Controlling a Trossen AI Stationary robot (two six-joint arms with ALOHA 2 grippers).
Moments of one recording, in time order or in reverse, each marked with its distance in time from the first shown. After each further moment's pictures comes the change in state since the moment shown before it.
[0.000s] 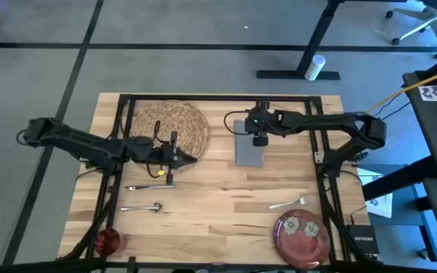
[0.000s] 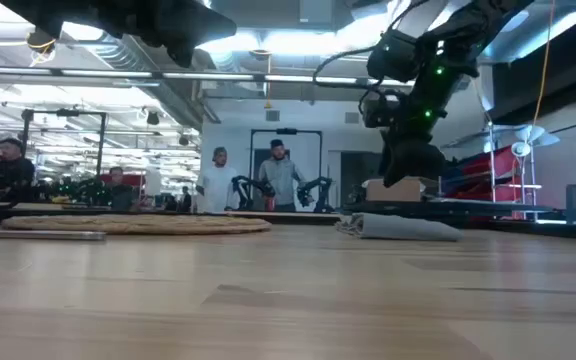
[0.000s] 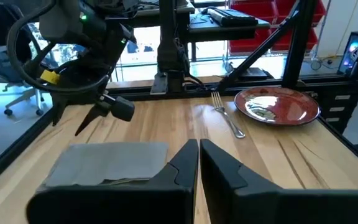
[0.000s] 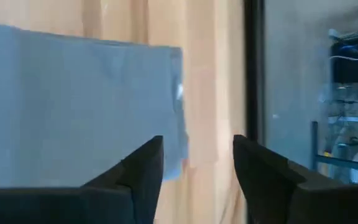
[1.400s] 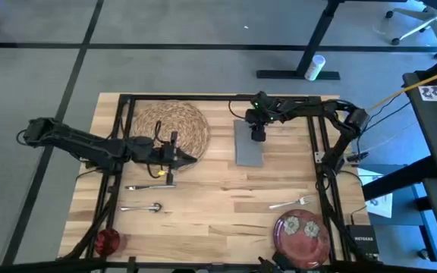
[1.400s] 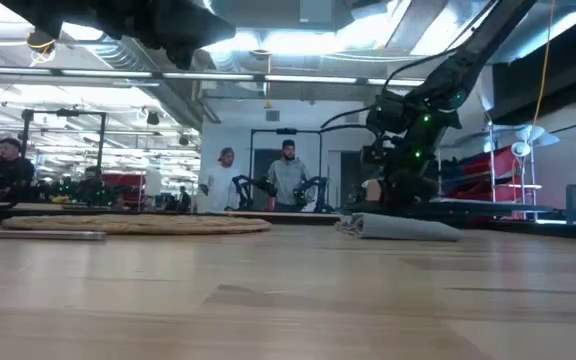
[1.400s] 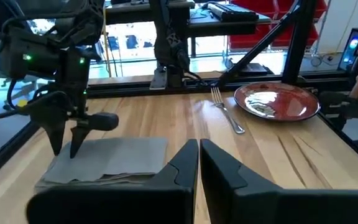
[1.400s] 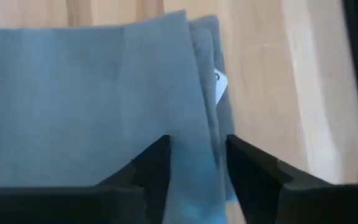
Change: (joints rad) left arm 0.000 0.002 0.000 -0.016 0.000 -0.007; right arm -0.253 0.204 0.009 0.142 -0.409 -0.002
